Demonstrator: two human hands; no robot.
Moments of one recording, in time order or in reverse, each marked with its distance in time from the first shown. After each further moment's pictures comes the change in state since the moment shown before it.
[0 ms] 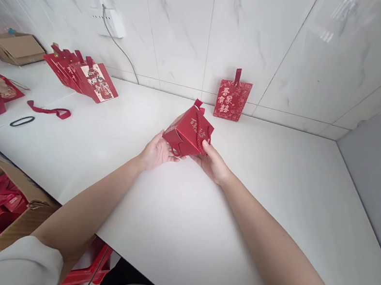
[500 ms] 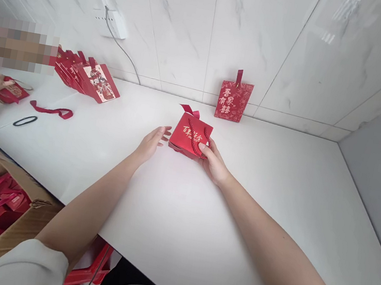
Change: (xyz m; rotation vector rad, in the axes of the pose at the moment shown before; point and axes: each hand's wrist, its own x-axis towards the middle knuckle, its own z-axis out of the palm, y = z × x) left_hand -0.011 0.014 -0.017 0.730 0.465 0.186; right_hand 0.001 0.006 0.005 0.024 0.109 -0.080
